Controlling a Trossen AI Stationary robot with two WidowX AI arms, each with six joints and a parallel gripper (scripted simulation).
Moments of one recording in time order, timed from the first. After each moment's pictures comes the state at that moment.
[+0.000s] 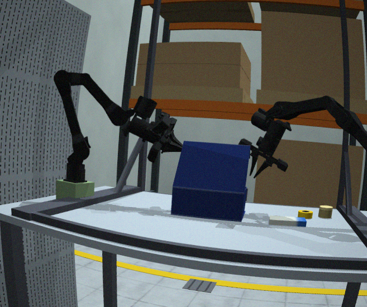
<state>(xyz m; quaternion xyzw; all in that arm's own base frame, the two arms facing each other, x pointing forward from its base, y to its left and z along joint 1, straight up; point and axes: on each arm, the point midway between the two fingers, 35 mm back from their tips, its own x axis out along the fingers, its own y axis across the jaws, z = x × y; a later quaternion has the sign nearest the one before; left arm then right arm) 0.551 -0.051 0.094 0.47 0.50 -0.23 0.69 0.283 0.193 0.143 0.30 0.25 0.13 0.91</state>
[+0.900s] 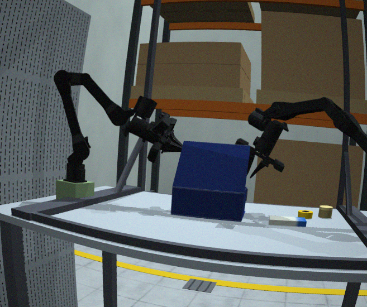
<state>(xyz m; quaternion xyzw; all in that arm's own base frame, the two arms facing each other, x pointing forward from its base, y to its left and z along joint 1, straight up) 0.561 -0.043 0.093 0.47 0.50 -0.23 0.69 0.283 0.193 0.143 0.30 0.25 0.13 0.91</state>
